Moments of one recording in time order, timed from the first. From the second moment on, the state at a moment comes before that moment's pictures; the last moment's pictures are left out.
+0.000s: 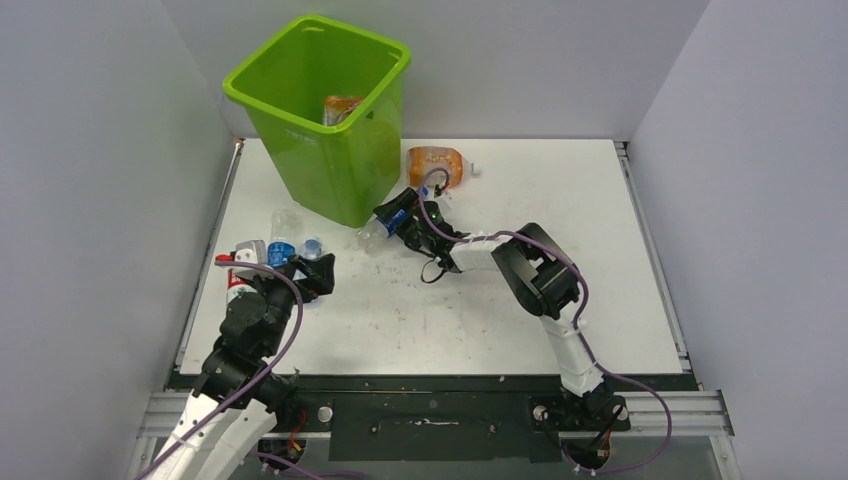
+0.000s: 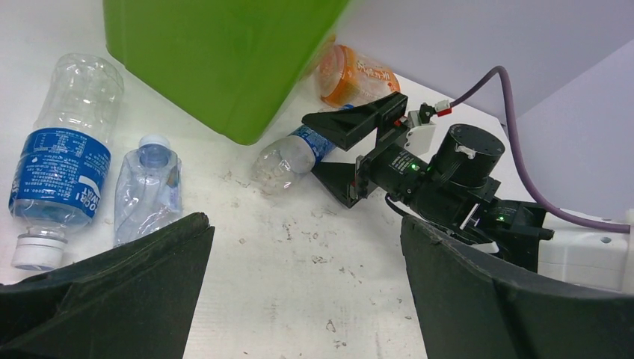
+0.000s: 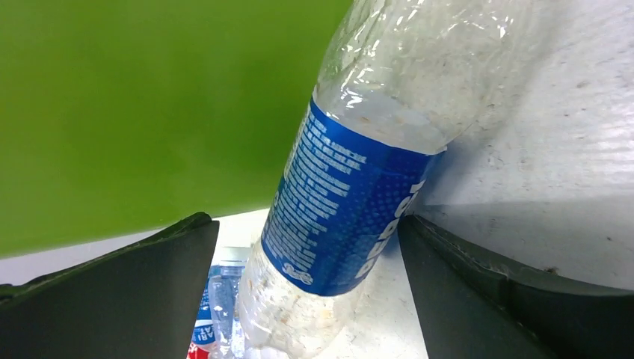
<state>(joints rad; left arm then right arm) -0.48 0.34 0.47 -0.23 -0.34 -0.55 0.72 2.22 1.34 0.48 0.11 1.21</state>
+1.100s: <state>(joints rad) -0.48 0.26 0.46 -0.23 -0.40 -0.54 0.71 1.72 0.66 0.67 0.05 1.06</state>
